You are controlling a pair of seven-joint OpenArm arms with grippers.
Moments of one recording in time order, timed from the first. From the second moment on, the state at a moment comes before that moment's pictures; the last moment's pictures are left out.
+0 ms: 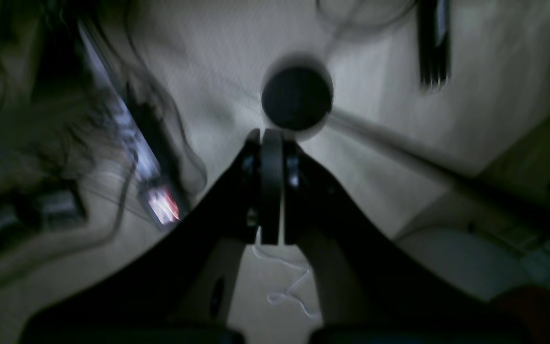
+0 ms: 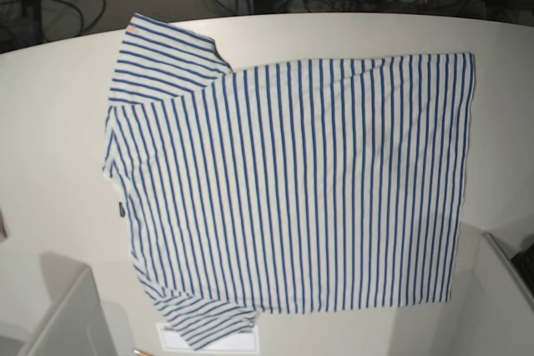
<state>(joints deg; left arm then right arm) 64.8 -15.4 -13.7 94.8 0.2 0.3 -0.1 -48.7 -6.0 24.1 89.8 -1.4 1.1 -19.7</state>
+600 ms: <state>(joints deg) 61.0 -2.9 -23.7 111.3 -8.3 -7.8 0.6 -29.2 -7.0 27.4 113.1 2.6 16.9 -46.1</state>
